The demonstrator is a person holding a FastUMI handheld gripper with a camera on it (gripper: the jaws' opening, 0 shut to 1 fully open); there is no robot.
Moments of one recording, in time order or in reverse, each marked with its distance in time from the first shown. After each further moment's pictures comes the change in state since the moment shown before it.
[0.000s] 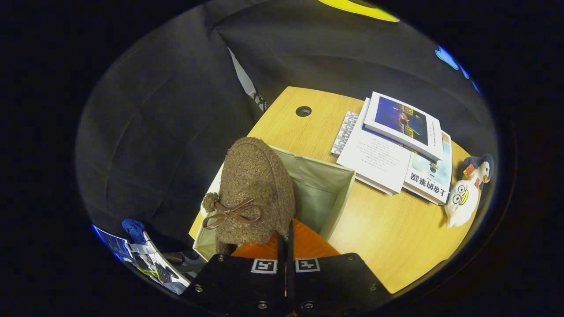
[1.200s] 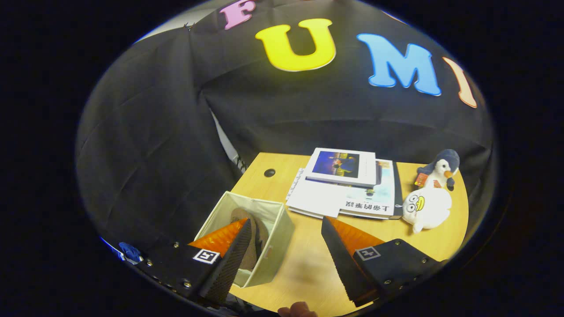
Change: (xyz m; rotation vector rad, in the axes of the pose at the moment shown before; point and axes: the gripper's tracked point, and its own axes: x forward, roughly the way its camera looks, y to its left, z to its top) arm -0.159 -0.102 -0.001 0.126 -0.542 -0.122
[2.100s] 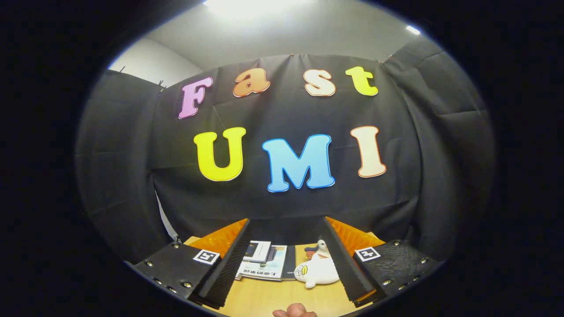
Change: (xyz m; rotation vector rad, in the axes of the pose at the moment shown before) arm -0.220 -0.200 0.110 -0.038 -0.647 -0.351
